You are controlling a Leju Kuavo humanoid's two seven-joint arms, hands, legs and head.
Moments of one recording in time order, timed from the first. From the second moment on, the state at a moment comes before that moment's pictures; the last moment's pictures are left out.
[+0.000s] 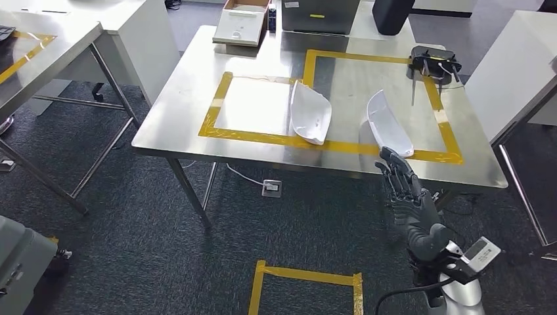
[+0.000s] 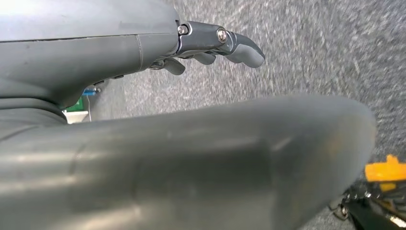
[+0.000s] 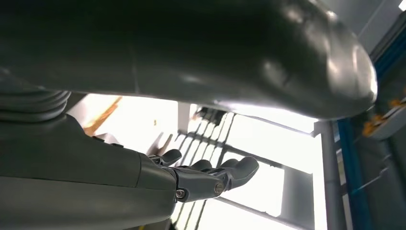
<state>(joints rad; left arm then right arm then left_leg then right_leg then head) -0.04 -0.07 0.32 -0.17 -0.77 0.06 0.13 -0.07 -0.03 0.17 -1.59 0.03 0.43 -0.70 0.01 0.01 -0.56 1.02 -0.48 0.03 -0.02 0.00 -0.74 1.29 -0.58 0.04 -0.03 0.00</state>
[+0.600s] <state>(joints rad) -0.04 -0.06 0.33 -0.17 -0.75 0.06 0.12 0.07 -0.04 -0.02 -1.06 0.02 0.04 -0.70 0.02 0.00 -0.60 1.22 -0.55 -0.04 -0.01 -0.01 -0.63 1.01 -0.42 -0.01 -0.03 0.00</state>
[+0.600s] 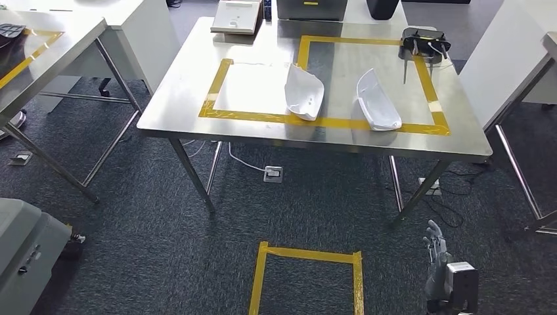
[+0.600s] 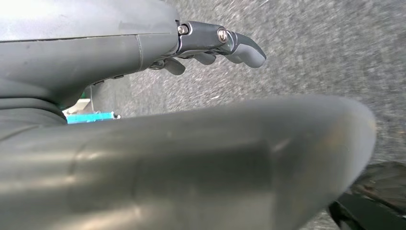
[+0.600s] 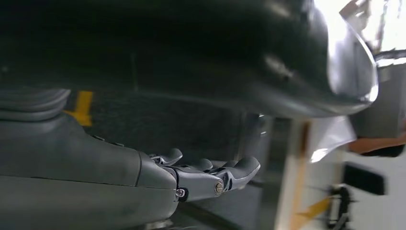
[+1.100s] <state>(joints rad) -0.05 -0.06 0.38 -0.17 -0.70 0.07 0.10 -0.02 0.00 -0.10 -0.28 0.07 -0.19 0.12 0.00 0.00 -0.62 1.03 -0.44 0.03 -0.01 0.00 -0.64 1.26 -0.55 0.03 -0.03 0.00</state>
